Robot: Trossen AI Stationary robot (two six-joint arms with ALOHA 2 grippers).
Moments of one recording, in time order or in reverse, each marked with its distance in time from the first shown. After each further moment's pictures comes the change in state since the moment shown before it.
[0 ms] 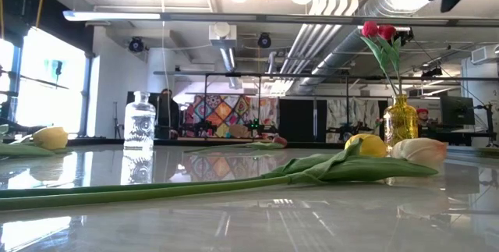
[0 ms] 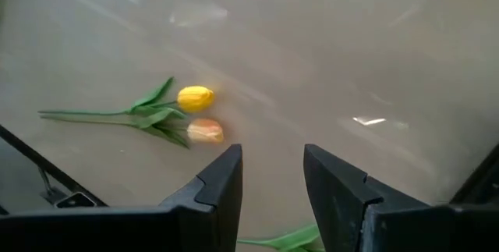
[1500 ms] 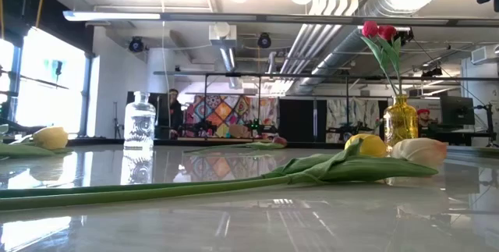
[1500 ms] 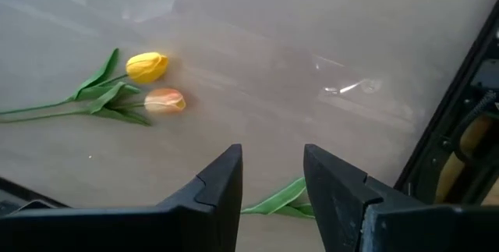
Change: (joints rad) left arm 0.000 0.000 0.000 0.000 0.000 0.000; right arm 0.206 0.075 0.000 -0.104 -0.003 0.355
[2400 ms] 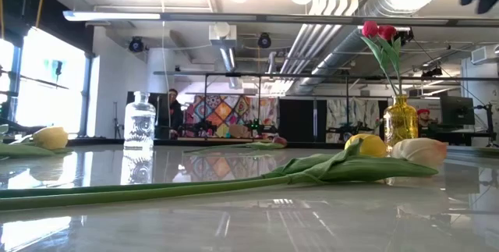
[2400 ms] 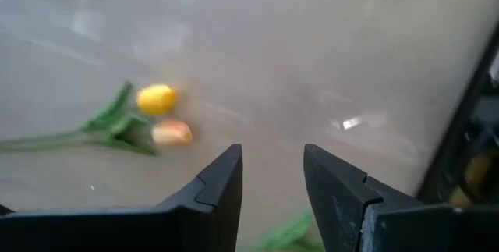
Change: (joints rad) left arm 0.000 0.000 0.000 0.000 0.000 0.000; right arm 0.041 0.002 0.000 -0.010 0.151 0.032
